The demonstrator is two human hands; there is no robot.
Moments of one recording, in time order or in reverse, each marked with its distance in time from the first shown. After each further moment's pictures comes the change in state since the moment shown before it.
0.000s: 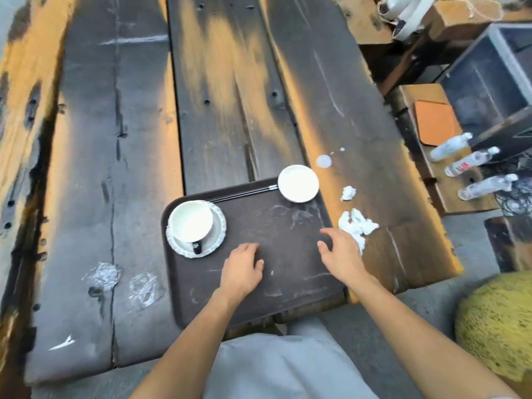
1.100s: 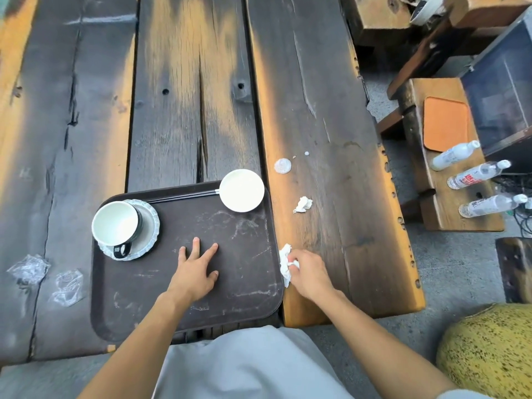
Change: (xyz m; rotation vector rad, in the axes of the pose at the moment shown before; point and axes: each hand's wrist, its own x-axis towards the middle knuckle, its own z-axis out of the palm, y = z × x) left_hand 0.039 0.066 0.052 0.148 -0.172 -0.300; right_hand 0.058 0.119 -0.027 0.025 -0.278 -0.108
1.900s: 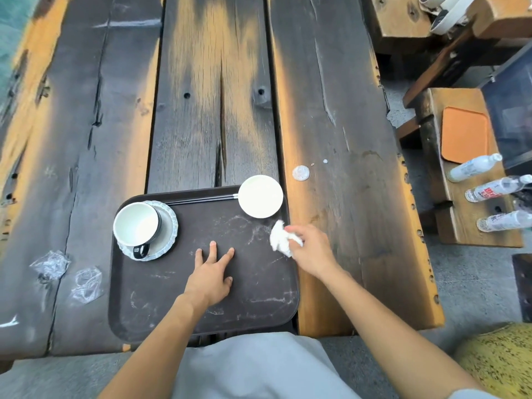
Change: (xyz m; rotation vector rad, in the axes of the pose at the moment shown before) left_hand -0.003 0.002 -0.008 0.082 -0.010 0.012; right_hand 0.042 -0.058 -0.029 0.210 0.007 -0.073
